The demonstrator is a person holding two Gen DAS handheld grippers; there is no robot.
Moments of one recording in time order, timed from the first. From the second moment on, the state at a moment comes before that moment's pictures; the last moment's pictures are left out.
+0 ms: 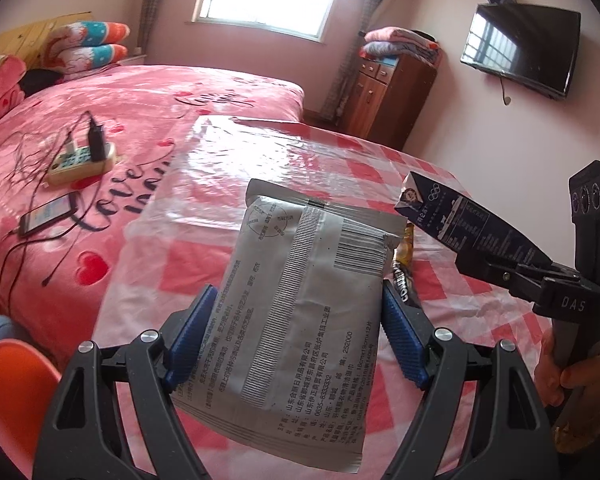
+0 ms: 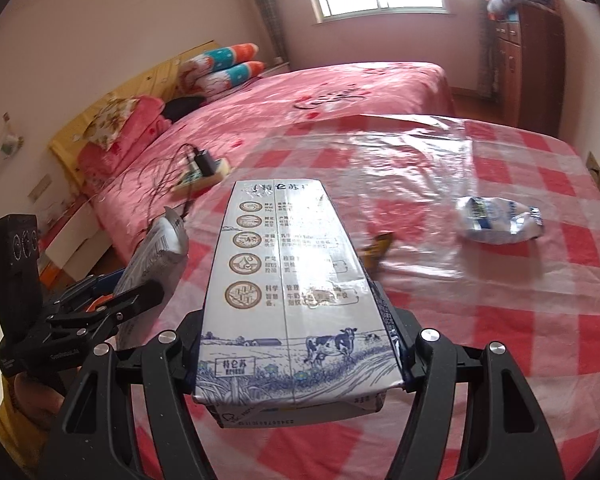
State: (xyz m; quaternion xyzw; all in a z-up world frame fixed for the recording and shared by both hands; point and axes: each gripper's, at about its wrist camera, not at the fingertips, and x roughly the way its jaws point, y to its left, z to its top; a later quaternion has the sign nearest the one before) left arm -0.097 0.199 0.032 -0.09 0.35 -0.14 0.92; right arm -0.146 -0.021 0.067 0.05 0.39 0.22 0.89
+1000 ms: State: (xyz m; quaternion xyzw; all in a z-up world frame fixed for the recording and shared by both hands) left arm -0.220 0.407 -0.023 -0.21 0.37 0.08 0.90; right arm -0.193 0.246 0.049 -0.10 0.42 0.44 0.79
